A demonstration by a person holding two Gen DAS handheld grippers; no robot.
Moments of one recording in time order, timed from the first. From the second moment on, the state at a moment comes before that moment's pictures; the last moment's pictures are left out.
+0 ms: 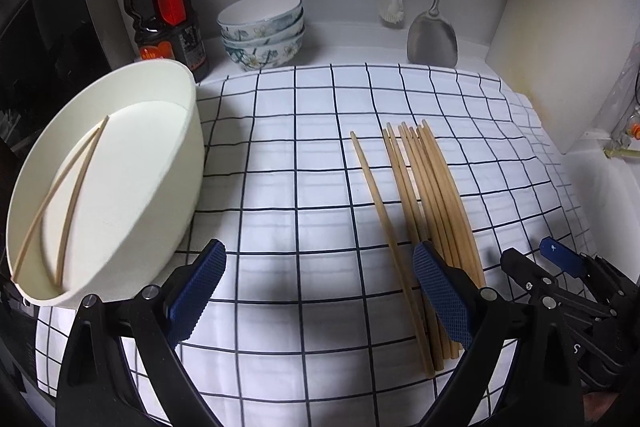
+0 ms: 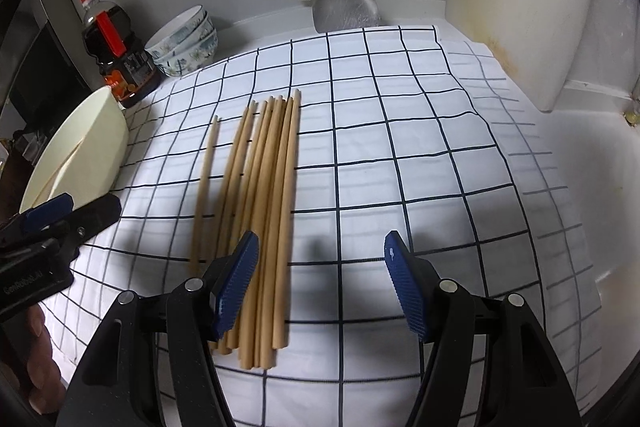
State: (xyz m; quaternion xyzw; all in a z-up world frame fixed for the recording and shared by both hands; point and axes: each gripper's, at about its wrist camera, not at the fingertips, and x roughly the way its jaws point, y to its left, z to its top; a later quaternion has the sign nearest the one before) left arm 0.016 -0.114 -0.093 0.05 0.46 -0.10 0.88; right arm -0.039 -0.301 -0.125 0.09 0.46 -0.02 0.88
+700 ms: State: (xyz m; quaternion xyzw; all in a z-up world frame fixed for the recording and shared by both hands) left arm 0.031 -0.135 -0.134 0.05 0.48 -0.09 0.87; right arm -0.018 -0.293 -0.148 0.02 0.47 -0.02 0.88
